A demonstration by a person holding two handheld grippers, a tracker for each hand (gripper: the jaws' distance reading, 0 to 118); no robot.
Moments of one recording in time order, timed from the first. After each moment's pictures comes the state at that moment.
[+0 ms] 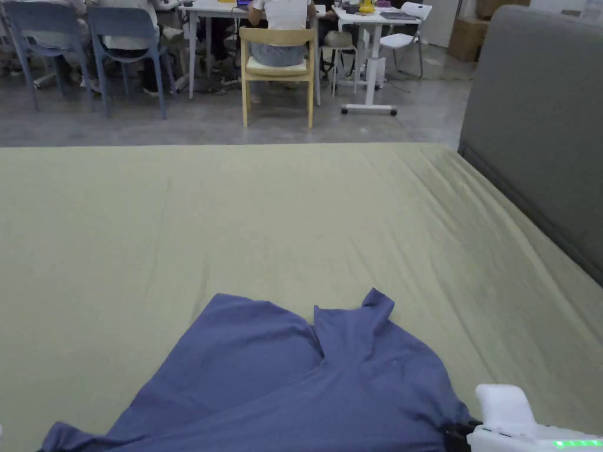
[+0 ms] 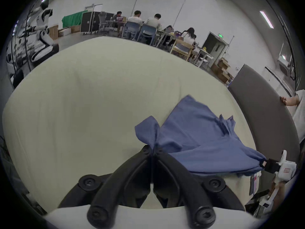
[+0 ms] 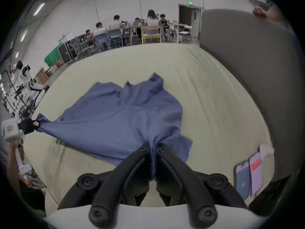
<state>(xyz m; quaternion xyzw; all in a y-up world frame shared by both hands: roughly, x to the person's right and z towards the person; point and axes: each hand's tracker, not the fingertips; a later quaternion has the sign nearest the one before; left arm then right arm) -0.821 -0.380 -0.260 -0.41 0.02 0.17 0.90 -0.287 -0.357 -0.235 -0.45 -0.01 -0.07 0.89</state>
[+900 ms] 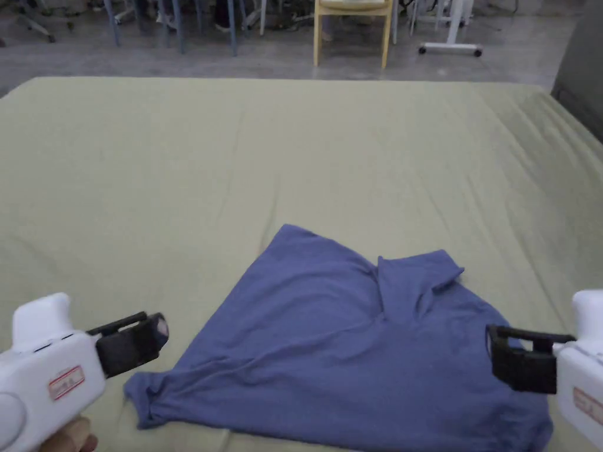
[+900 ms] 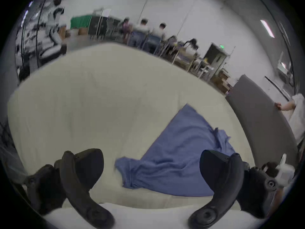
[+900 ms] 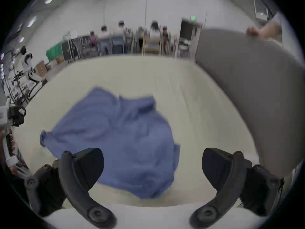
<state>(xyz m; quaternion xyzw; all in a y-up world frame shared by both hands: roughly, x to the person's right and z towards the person) -0.789 -0.287 -0.205 -0.33 0.03 0.15 0.93 -0.320 -0.263 -0.202 -0.30 0.00 0.05 0.95</state>
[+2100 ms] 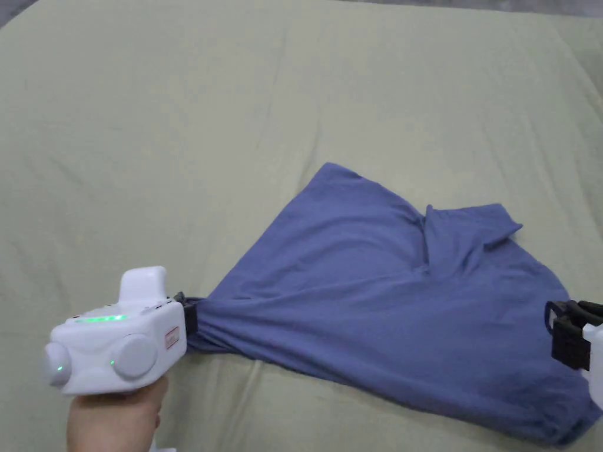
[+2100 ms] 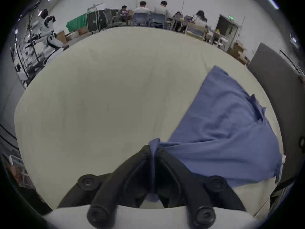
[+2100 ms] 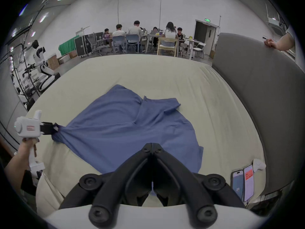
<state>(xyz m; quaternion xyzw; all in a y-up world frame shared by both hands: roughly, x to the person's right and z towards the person) -0.803 -0.424 -0.252 -0.42 0.06 0.08 0.90 -0.338 -0.311 -0.231 -0.38 0.04 0.04 0.92</state>
